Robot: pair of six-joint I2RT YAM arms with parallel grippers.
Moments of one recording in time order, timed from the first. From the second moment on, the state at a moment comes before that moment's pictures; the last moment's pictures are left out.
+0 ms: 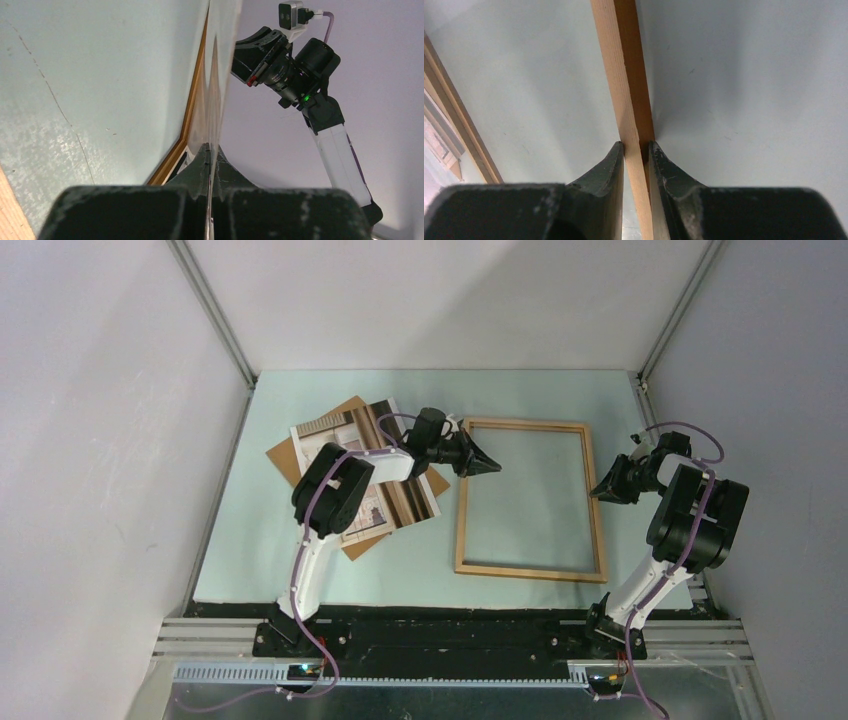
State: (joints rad) left arm -0.59 2.25 1.46 0.32 0.78 -1.40; right arm -0.43 1.81 1.07 -0.48 -0.56 -0.01
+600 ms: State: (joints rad) left arm -0.59 2.25 1.45 0.33 0.77 -1.33; right arm -0.43 1.81 1.07 -0.48 -0.56 -0.01
